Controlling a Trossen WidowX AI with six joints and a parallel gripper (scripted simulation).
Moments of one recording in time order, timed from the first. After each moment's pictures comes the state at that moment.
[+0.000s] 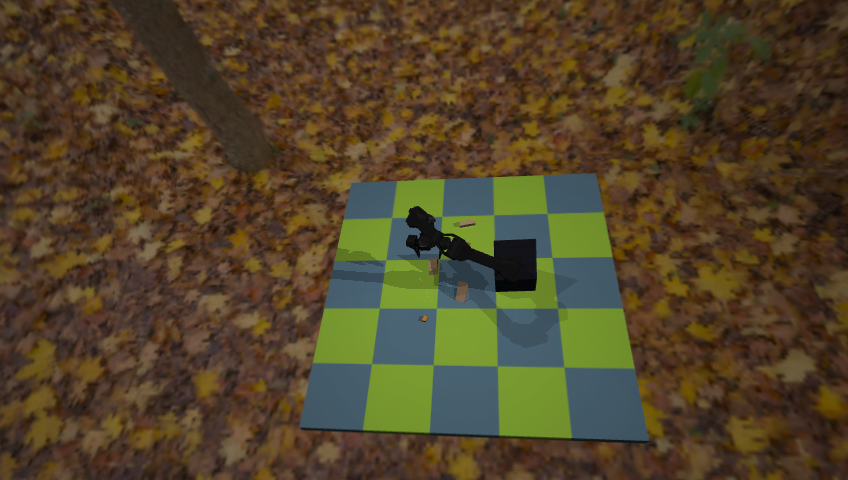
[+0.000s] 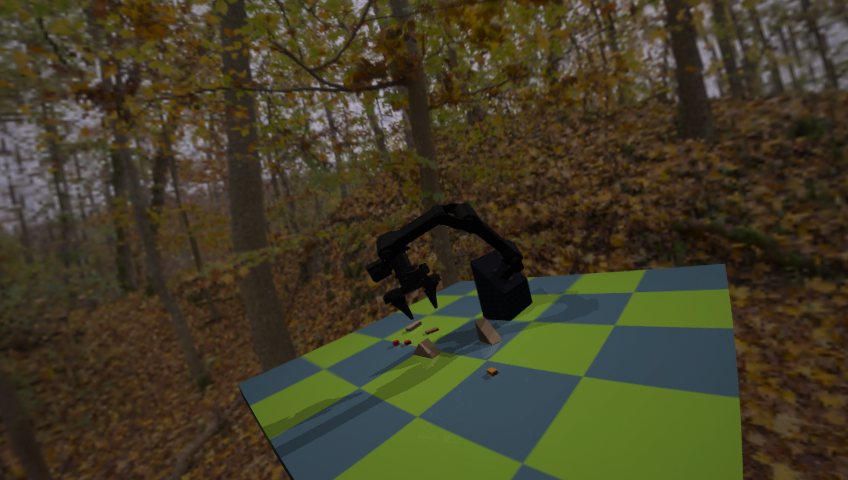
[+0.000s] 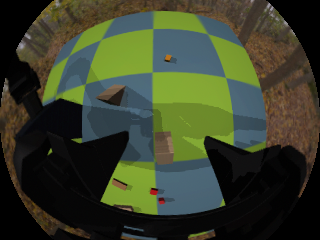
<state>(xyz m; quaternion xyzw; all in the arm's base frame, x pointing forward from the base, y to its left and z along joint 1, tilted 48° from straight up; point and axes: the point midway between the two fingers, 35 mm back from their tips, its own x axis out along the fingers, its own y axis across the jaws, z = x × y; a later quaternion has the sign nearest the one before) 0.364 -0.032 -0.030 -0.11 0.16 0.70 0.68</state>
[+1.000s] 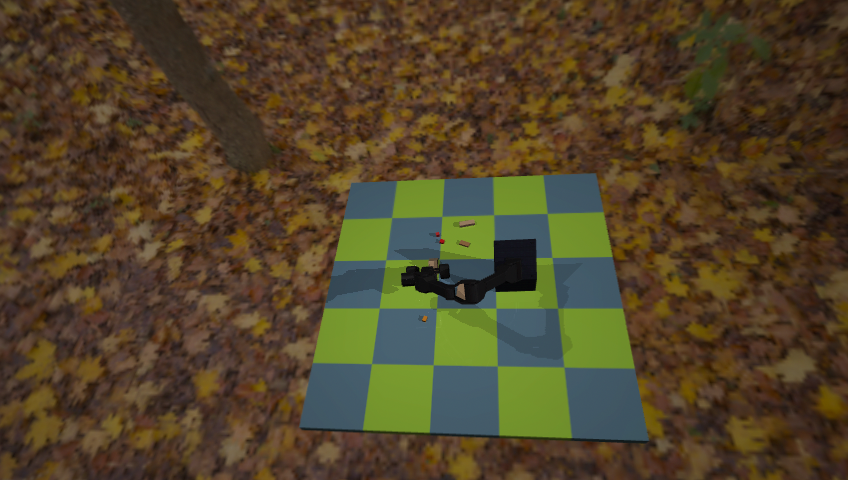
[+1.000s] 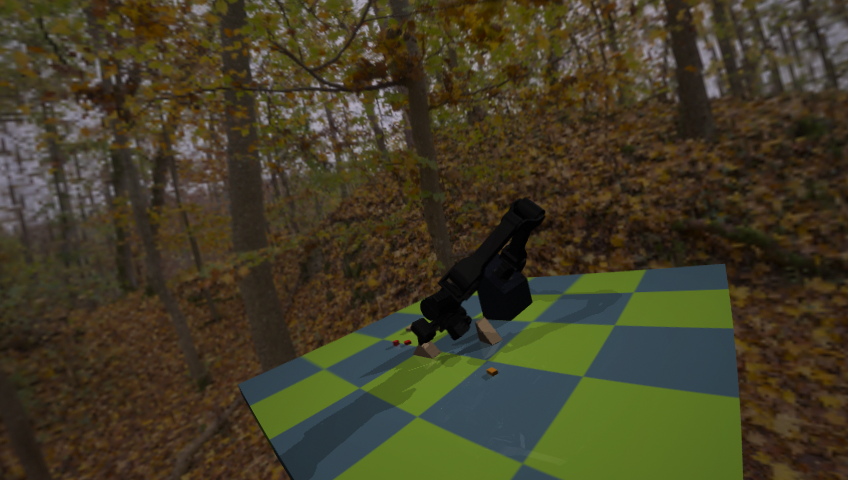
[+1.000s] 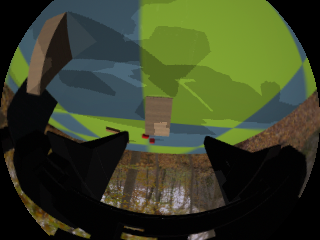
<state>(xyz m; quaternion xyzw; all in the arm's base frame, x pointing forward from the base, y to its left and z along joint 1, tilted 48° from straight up) 0.366 0.060 -0.053 -0.53 0.44 0.53 0.50</state>
